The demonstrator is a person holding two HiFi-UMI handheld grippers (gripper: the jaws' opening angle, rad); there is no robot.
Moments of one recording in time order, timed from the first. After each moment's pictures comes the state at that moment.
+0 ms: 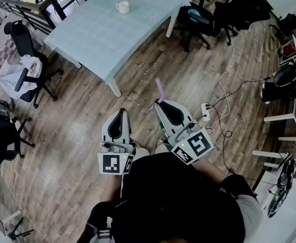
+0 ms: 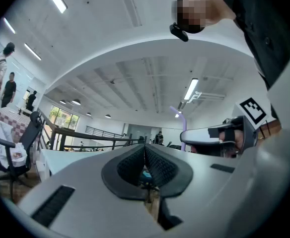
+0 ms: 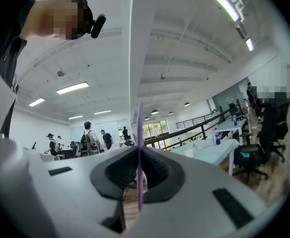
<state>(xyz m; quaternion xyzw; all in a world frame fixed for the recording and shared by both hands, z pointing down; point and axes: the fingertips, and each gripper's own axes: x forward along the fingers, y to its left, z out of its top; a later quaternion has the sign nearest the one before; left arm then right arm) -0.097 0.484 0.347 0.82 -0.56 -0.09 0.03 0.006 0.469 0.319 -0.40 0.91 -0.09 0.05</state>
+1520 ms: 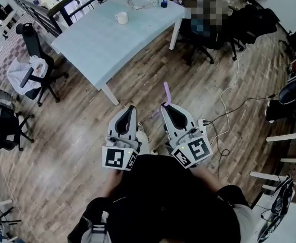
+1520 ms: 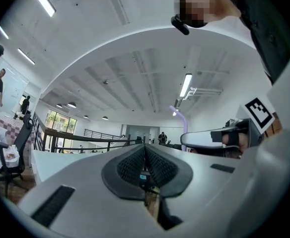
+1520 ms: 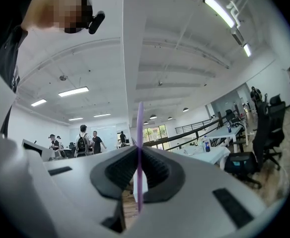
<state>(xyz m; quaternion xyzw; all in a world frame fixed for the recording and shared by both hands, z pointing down) 0.068 0.466 0.343 0.82 -0.56 -0.09 0.00 0.165 0.458 0.325 -0.40 0.91 -0.07 0.07</state>
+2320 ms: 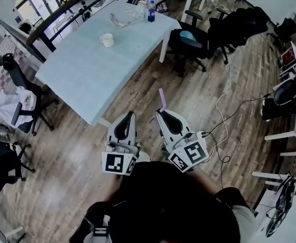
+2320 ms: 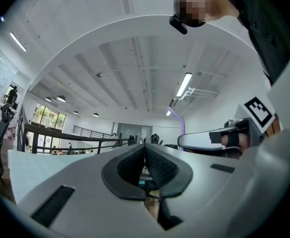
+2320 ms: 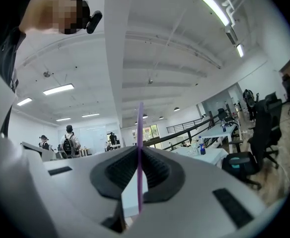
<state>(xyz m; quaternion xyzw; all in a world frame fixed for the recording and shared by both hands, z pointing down) 0.049 0.270 0.336 0.86 -0.51 -0.09 0.01 0.136 0.273 0.322 -0.44 0.89 -0.08 0.07</state>
